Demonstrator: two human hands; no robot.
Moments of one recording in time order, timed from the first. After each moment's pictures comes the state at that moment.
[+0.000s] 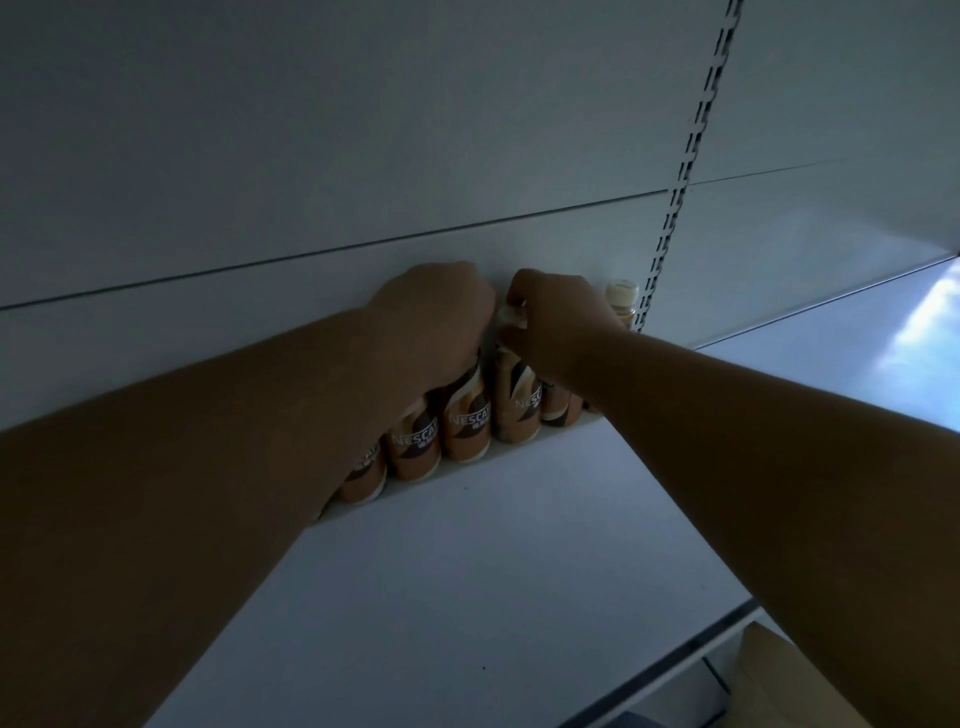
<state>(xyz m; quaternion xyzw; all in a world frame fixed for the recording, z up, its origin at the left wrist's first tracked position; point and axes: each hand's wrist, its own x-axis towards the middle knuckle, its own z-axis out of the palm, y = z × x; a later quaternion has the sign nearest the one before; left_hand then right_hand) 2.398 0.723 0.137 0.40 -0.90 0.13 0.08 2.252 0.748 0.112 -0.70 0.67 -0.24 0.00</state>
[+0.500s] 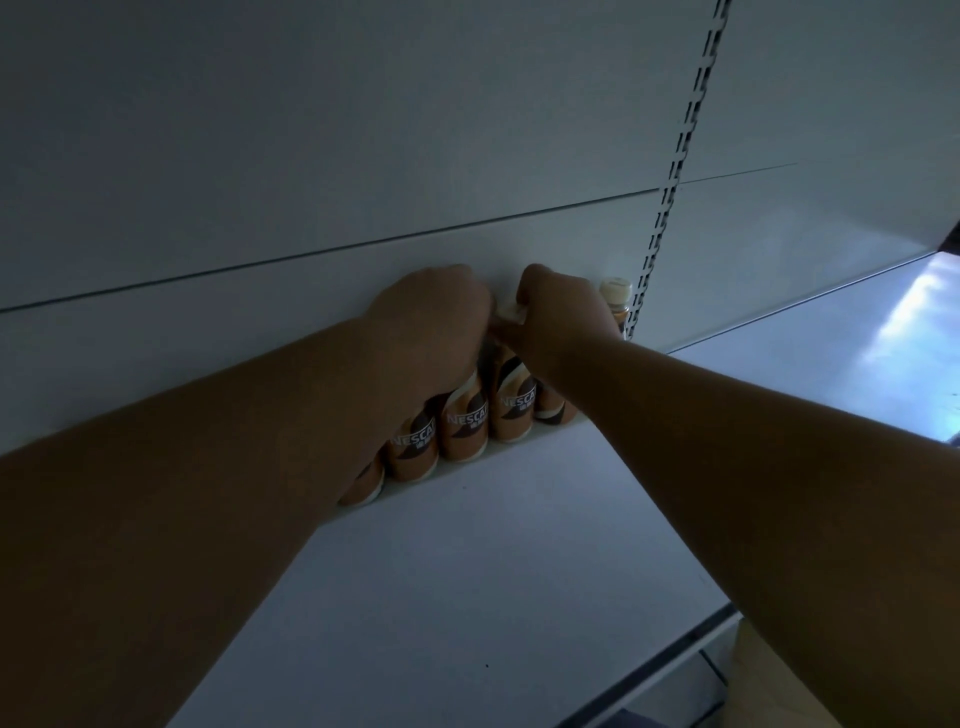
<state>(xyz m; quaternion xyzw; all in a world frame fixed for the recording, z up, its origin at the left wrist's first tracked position) 2.399 0.727 0.134 0.41 -0.90 0.11 0.11 2.258 0.748 0.106 -0.64 0.70 -0.30 0.00</state>
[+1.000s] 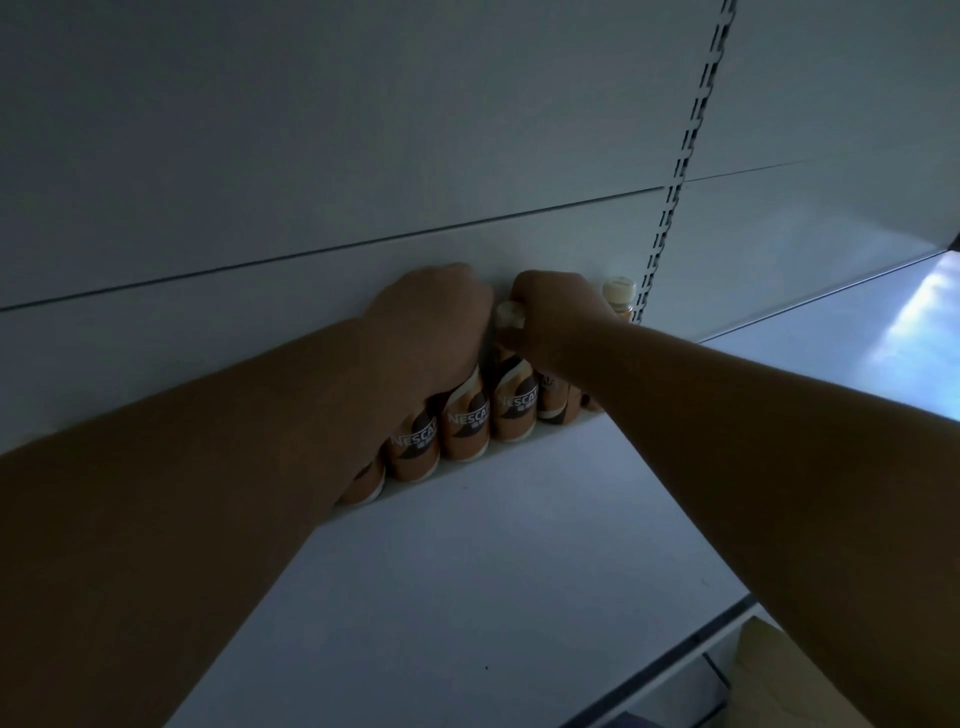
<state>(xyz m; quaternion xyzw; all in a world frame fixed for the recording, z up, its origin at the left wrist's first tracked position) 2.399 0.724 0.131 0.40 -0.90 0.13 0.12 2.253 0.743 0.115 -0.68 0.70 -0.20 0.02</state>
